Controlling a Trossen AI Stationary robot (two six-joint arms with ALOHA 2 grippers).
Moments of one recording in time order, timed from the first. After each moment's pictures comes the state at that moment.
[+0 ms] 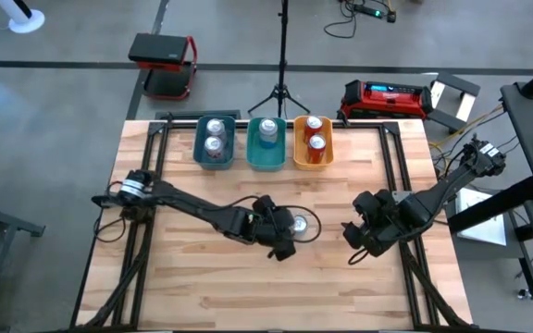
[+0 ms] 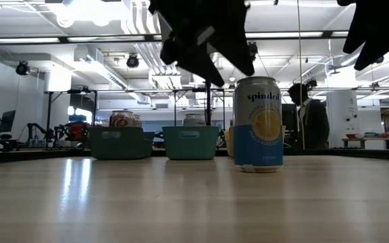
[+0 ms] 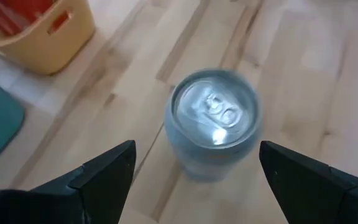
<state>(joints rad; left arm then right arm) -0.28 1.96 1.53 -0.49 -0.52 -0.55 0.60 1.23 1.01 -1.16 0.52 1.34</state>
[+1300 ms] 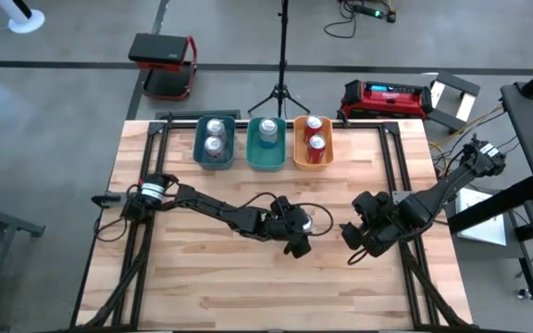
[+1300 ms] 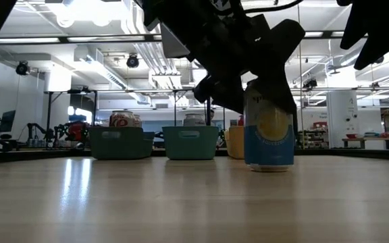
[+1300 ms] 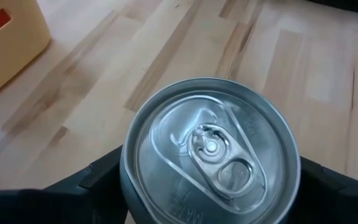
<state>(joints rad) -0.22 2.14 1.54 -0.17 -0.45 -0.47 0.60 1.23 1.01 -1.12 0.51 1.38</state>
